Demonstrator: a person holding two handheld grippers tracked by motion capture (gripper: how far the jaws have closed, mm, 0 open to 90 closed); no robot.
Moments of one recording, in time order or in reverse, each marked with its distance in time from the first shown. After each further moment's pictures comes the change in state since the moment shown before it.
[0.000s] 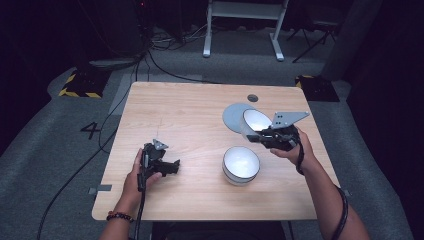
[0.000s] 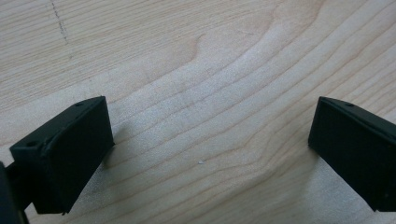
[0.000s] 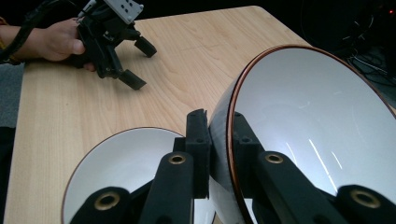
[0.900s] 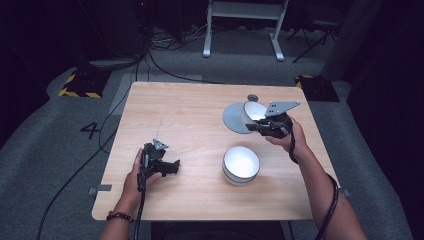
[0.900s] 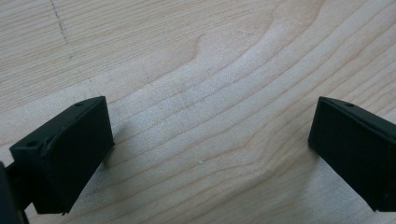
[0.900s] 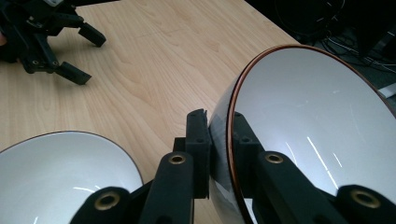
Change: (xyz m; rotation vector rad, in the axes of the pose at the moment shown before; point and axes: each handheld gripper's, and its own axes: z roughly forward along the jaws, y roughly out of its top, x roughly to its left) left arm 0.000 0.000 0.000 0.000 0.000 0.000; right arm -0.041 -0.005 0.027 0.051 -0.085 0.036
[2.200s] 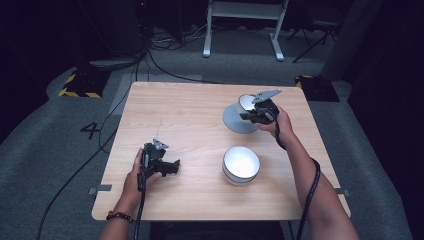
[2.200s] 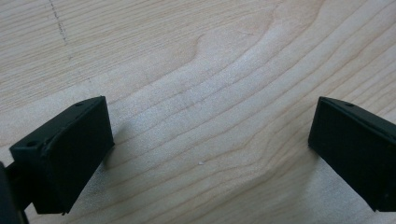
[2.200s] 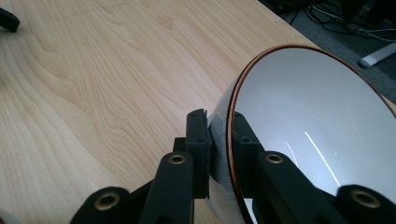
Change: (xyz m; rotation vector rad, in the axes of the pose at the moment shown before) left arm 0.000 0.000 0.000 0.001 0.001 0.003; right arm -0.050 0.001 0.060 0.103 -0.070 0.059
